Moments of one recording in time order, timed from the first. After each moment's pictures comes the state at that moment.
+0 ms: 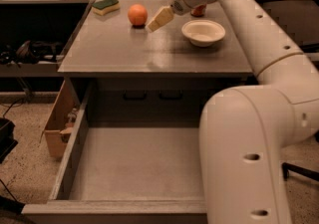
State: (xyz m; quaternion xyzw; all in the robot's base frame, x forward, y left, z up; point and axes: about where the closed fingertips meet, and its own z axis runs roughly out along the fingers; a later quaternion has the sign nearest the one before) arm 0.861 -0.014 0.911 -0.48 0.74 0.10 0.45
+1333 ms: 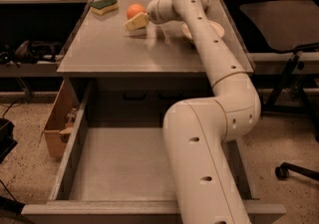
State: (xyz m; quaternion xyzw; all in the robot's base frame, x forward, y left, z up) arm 0.943 0.056 0.863 -0.38 0.75 0.18 0.51
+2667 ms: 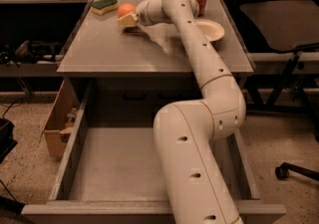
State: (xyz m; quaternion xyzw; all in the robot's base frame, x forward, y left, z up) arm 0.940 0.103 0.861 -0.39 0.73 0.22 0.52
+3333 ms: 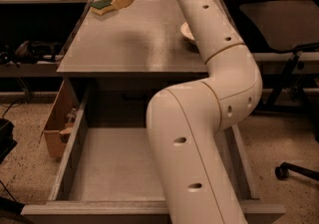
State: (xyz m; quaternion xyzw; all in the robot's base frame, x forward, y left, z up) arm 0.877 0.106 0.951 -0.47 0.74 0.14 0.46
